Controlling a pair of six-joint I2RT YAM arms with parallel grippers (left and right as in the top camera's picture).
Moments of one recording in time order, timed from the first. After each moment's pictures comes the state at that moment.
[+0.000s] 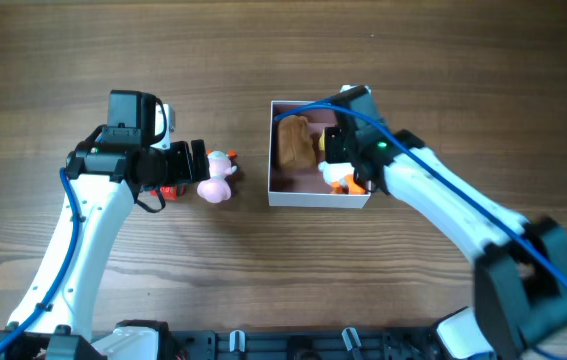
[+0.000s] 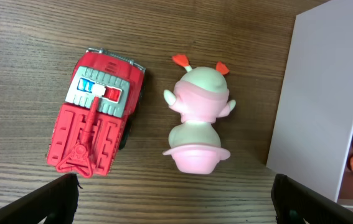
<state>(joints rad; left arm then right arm) -0.08 1.39 1.07 -0.88 0.12 -0.25 0.46 1.65 1.07 -0.40 0.13 0.33</state>
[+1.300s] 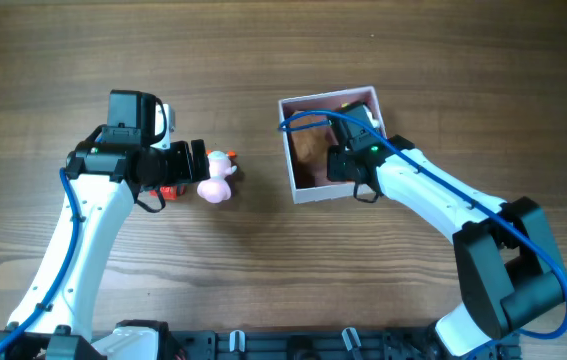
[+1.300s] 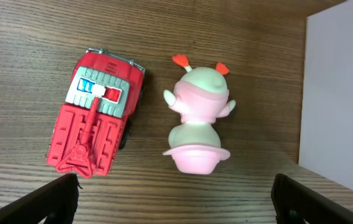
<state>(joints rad) -0.08 1.39 1.07 -0.88 0.12 -0.25 0.46 1.76 1.02 -0.47 0.11 0.42</state>
